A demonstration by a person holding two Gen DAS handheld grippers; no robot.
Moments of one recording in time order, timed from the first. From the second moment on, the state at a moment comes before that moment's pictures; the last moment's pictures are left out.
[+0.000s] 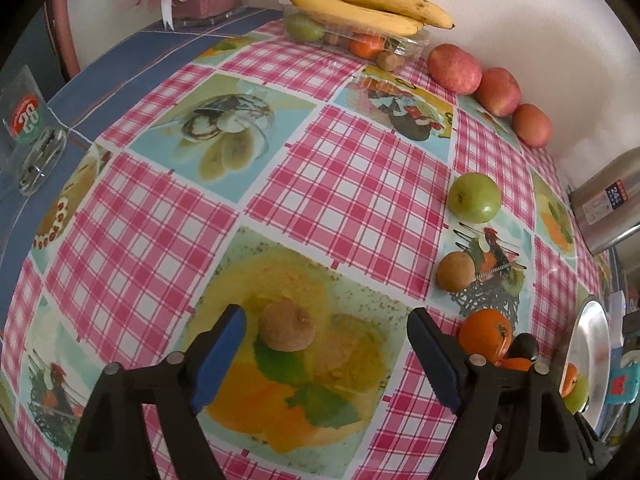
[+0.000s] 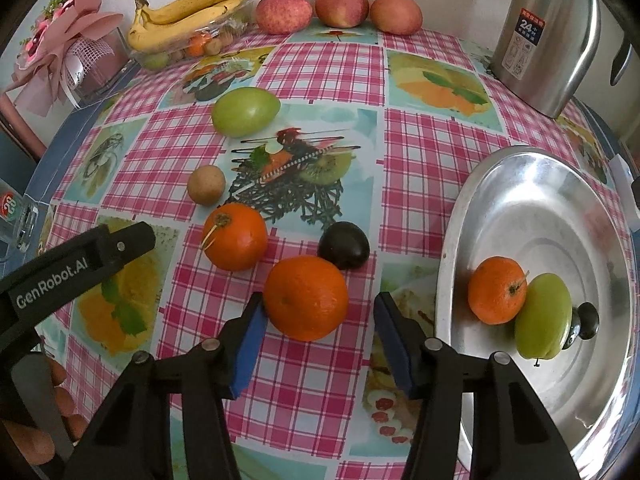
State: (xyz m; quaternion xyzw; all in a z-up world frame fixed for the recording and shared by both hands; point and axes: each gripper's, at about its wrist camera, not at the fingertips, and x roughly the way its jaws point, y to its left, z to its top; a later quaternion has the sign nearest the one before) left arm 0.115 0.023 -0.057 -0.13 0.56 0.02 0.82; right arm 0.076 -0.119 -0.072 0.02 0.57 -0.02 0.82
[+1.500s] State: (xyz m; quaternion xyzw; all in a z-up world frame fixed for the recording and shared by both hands) left arm 0.106 0.025 0.002 -0.20 0.51 0.03 0.84; right arm 0.066 -0.137 -0.016 0.11 0.51 -0.02 0.85
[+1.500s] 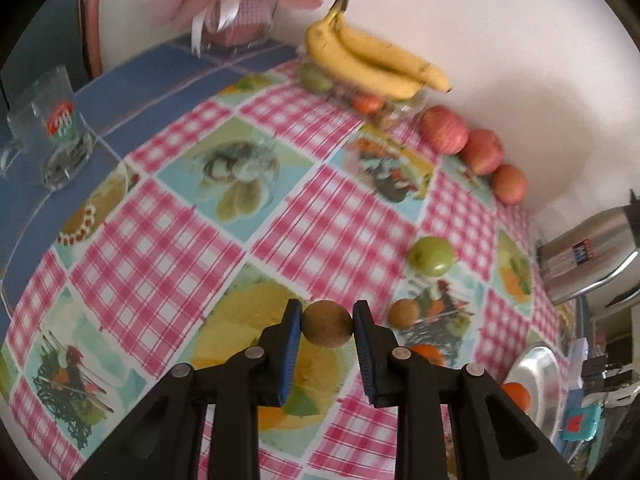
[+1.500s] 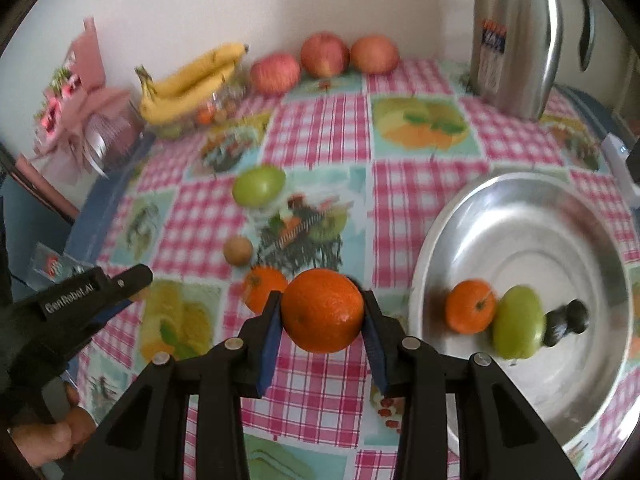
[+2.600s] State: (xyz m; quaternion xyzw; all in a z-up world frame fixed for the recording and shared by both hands) left arm 0.130 -0.081 0.050 -0.13 0.47 -0.07 0.87; right arm 0.077 -0.205 0.012 0.14 0.48 -0.10 0.86
